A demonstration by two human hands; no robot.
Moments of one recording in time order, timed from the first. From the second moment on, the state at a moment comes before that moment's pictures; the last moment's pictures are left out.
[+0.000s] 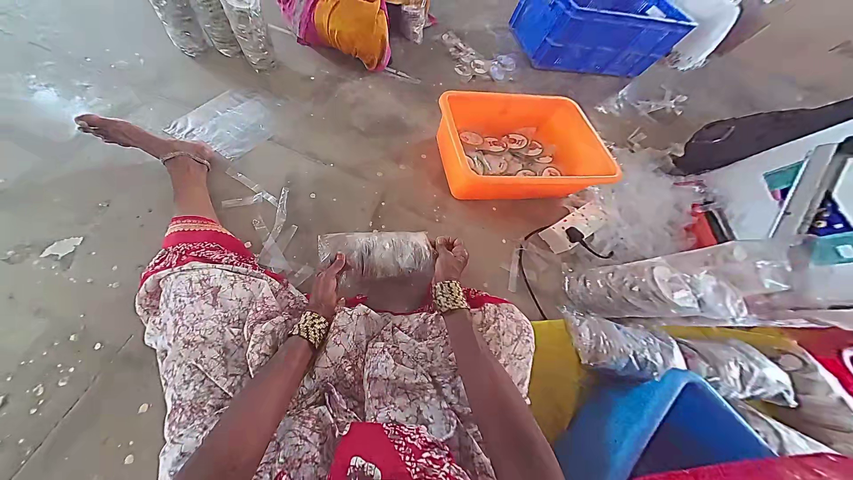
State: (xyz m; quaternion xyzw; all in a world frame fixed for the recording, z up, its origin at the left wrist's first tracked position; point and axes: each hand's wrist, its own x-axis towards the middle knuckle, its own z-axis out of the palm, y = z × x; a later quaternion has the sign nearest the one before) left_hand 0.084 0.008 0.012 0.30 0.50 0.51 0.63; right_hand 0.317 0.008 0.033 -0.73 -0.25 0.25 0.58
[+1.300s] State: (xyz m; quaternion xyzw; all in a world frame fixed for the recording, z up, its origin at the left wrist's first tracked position) left_hand 0.025 -0.058 0.012 0.52 0.51 0.35 0.59; right_hand 0.220 -0.074 0.091 -0.66 -0.72 0.15 0.14
